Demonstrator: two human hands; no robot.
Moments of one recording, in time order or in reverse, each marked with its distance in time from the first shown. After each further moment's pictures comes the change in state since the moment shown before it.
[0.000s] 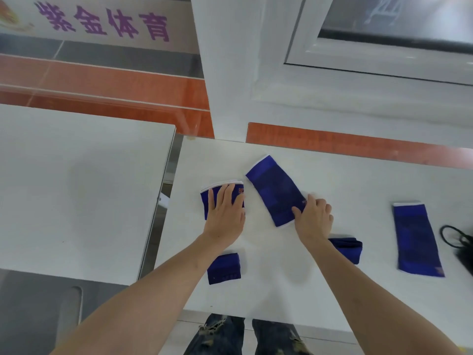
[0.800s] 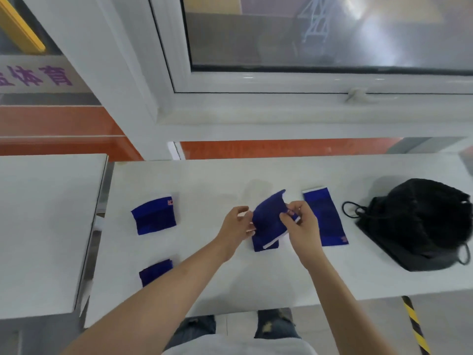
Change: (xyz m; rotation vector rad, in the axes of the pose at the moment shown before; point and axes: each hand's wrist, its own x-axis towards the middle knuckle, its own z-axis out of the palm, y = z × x) left_hand -0.012 0.232 -0.026 -1.355 -0.438 -0.433; right_hand -0.074 0.139 -0.161 1.020 0.020 0.050
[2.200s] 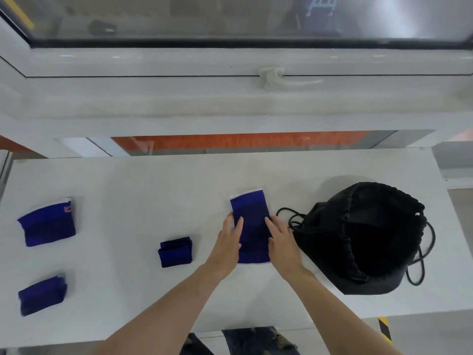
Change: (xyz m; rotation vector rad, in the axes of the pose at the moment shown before) left_hand 0.125 -0.101 0.232 1.081 0.012 0.388; right_hand 0.153 0.203 -0.190 -0.755 -0.273 -0.224
